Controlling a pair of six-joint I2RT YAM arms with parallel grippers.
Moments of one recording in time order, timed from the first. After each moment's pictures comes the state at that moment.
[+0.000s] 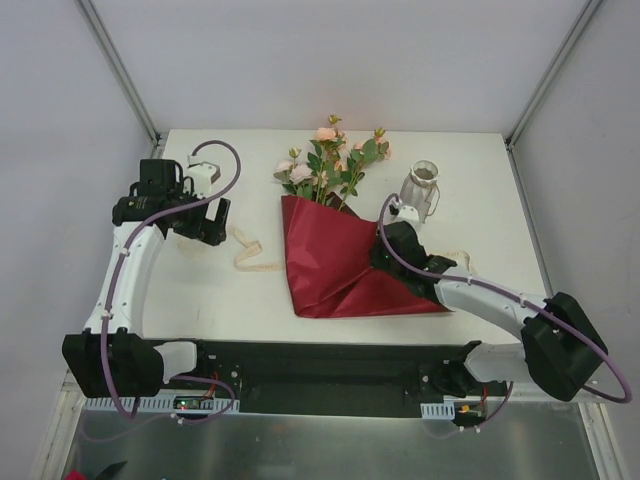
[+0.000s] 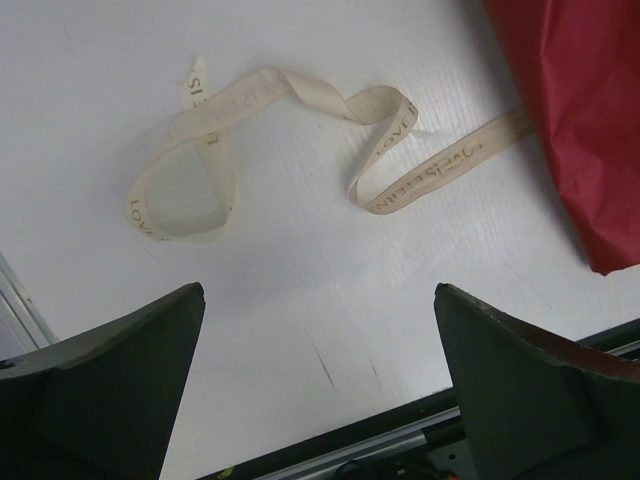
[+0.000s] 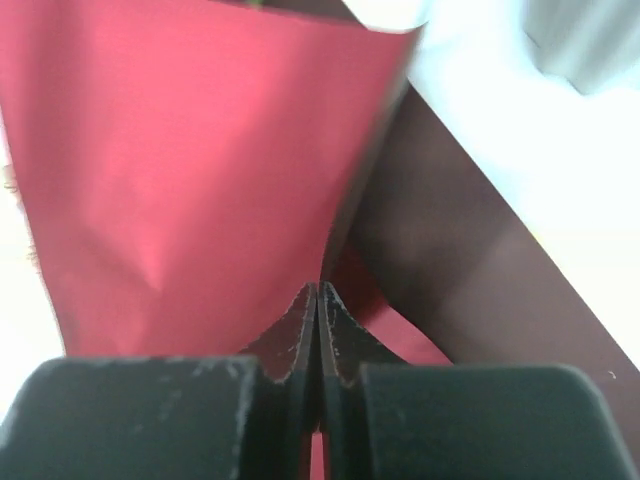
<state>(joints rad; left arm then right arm) 0.04 1.22 1.17 -0.94 0.30 0.32 0.72 1.28 0.62 -0.05 0.30 0.67</state>
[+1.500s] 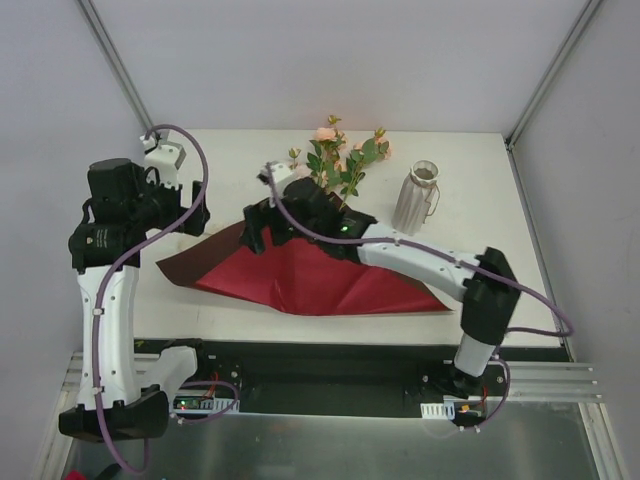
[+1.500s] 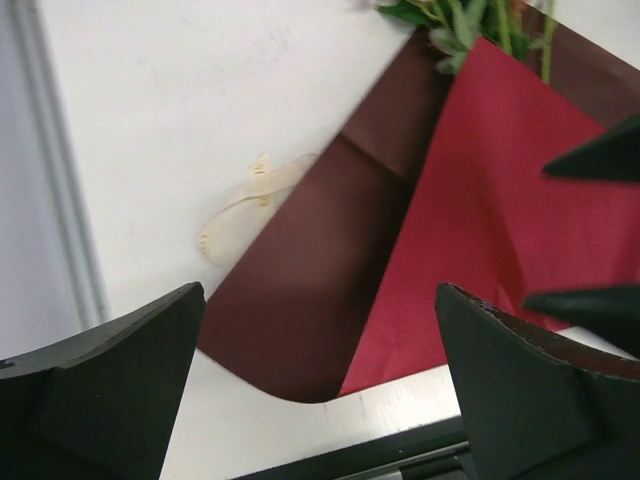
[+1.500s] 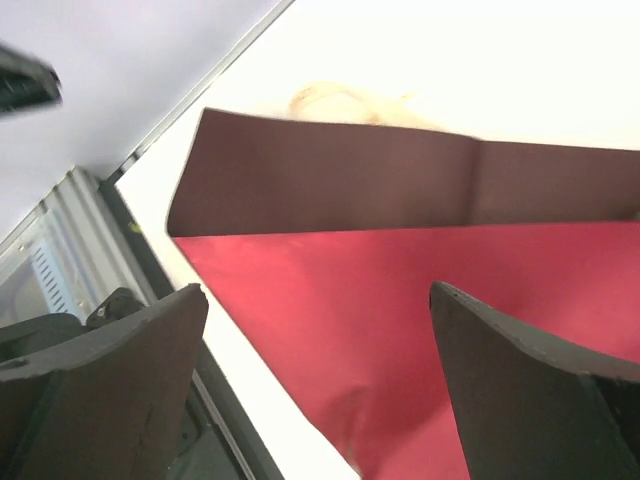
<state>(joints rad) 0.11 0.98 1.36 -0.98 0.29 0.20 1.07 1.81 1.55 -0.18 -0.05 0.36</state>
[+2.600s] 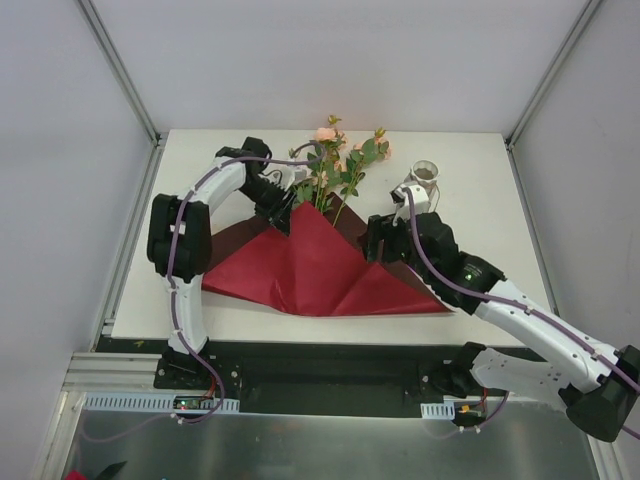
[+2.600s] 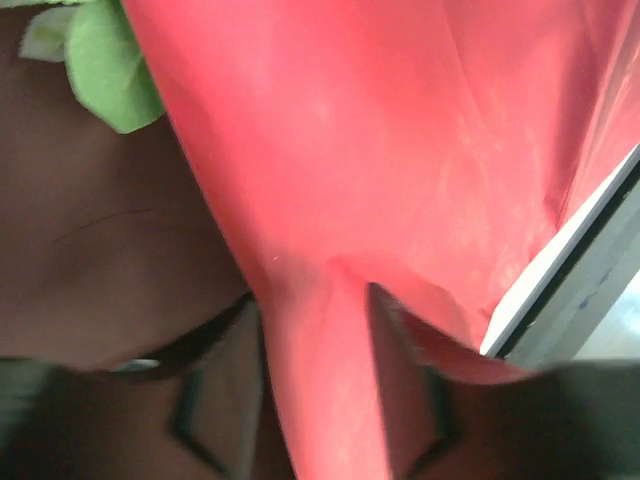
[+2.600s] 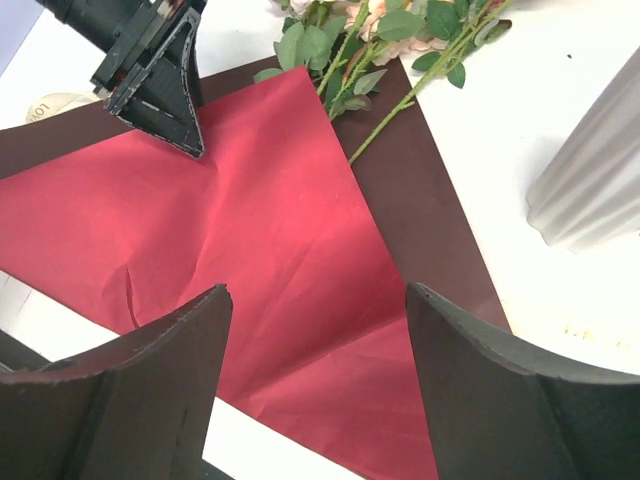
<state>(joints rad) -0.25 2.06 1.67 -1.03 0.67 0.41 0.84 0.98 0.89 -0.33 0.27 0.35</state>
